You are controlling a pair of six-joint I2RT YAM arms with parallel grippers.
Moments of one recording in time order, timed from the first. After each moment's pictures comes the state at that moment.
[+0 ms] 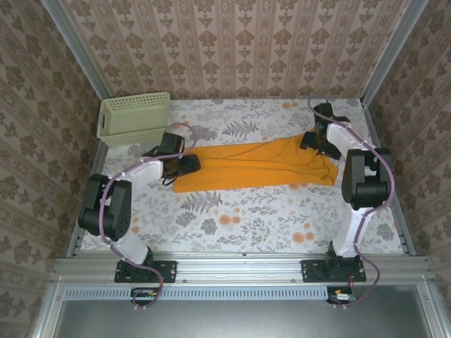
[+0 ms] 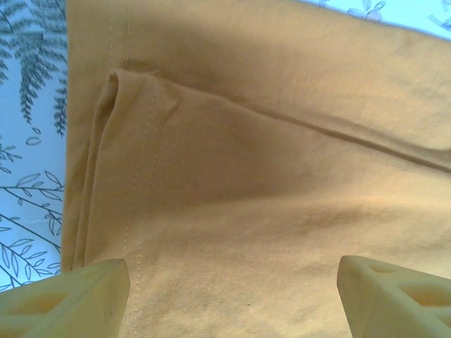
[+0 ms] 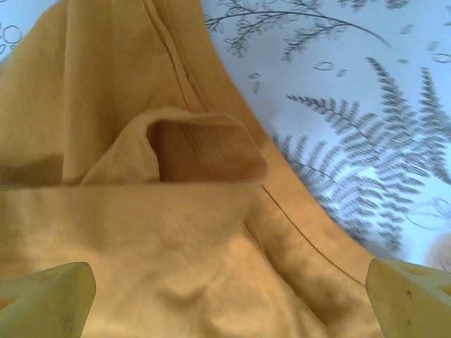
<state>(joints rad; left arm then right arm) -0.34 1.65 0.96 -0.34 0.07 -0.51 -0.03 1.98 1.48 -0.77 0.20 0.42</state>
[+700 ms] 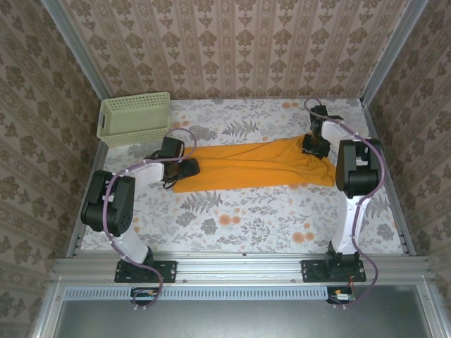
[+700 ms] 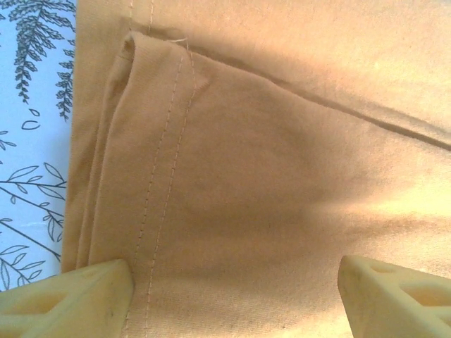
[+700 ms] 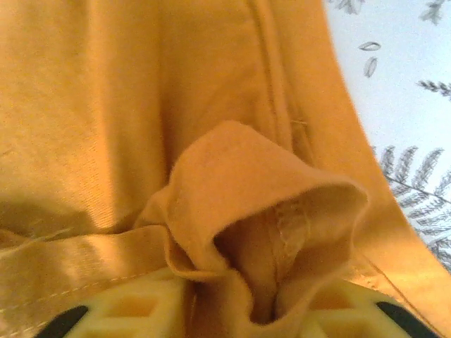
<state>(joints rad) -0.33 1.68 0.90 -0.26 0.07 -0.52 -0.03 2.12 1.56 -0.79 0.08 0.42</state>
